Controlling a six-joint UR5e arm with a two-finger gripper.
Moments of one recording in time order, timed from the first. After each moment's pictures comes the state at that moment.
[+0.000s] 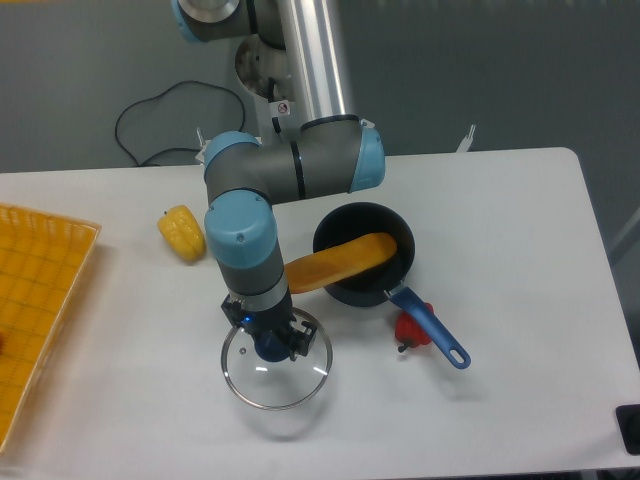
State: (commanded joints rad) arm 2.24 -2.04 -1.57 -0.94 1.60 0.64
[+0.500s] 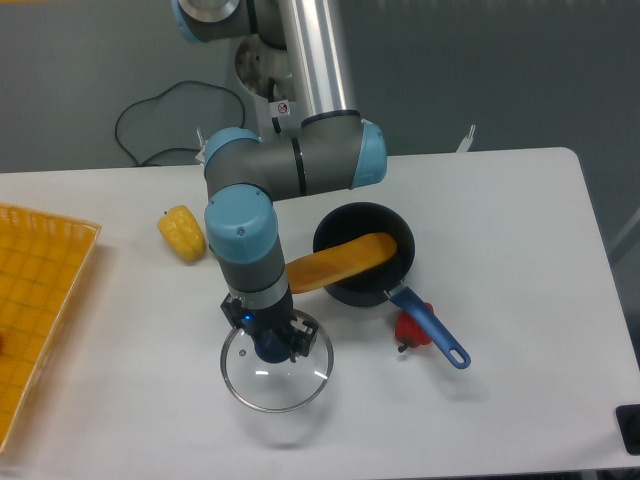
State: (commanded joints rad) arm 2.25 -2.03 -1.55 -0.94 1.60 0.63
